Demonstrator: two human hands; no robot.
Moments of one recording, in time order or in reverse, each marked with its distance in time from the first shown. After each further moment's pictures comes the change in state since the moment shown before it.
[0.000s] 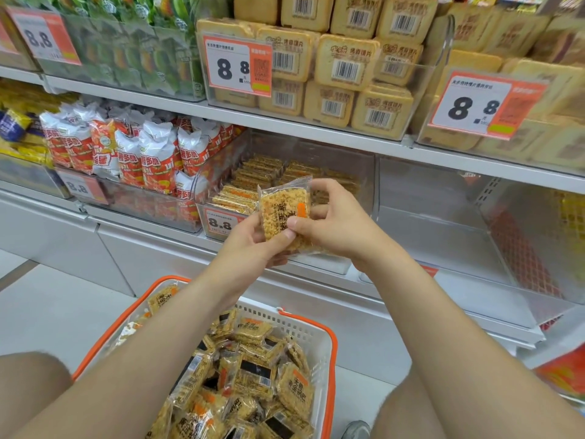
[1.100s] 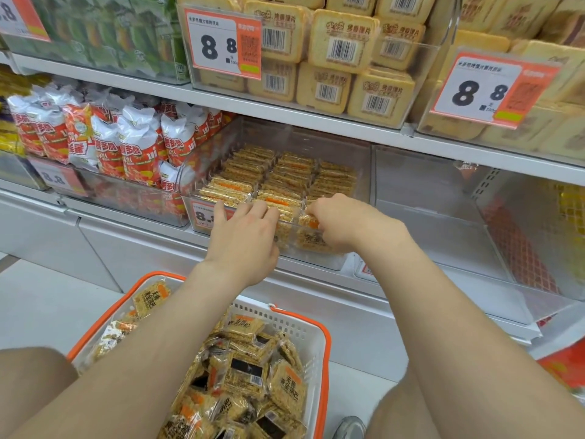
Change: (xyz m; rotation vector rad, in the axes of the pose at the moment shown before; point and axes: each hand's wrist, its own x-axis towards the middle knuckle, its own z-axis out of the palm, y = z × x) left_hand 0.032 -0.011 0.001 1.634 0.090 0.289; right_hand 0.029 0.014 -0.017 -1.156 -0.229 -0.044
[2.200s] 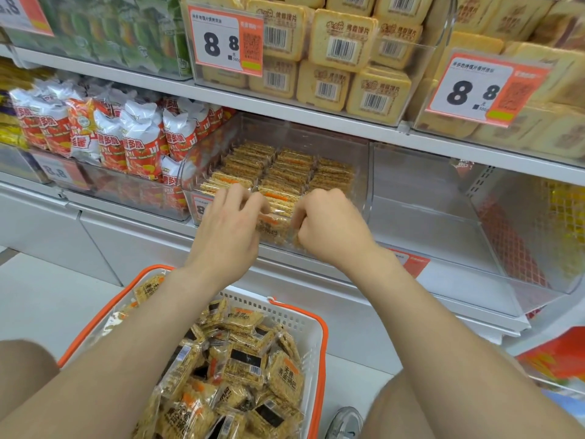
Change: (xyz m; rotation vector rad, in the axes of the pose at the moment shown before) left_hand -0.016 -0.025 0.007 -0.232 0.349 0.096; right_hand -0.025 -0.031 0.009 0.308 0.337 -0.004
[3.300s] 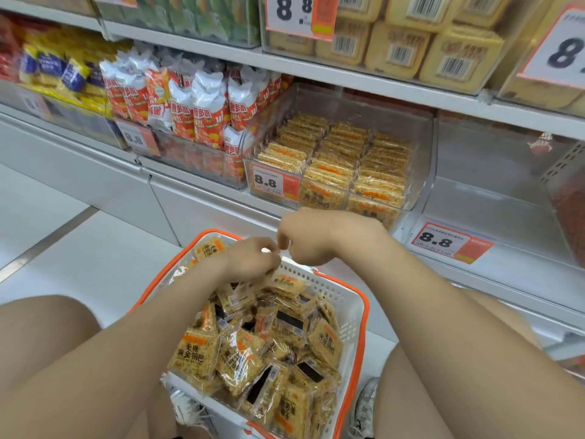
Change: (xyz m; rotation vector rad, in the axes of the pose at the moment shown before) left_hand -0.076 -0.042 -0.009 -0.528 -0.852 -0.711; right_hand -0.006 -0.092 0.028 -0.195 -0.750 -0.270
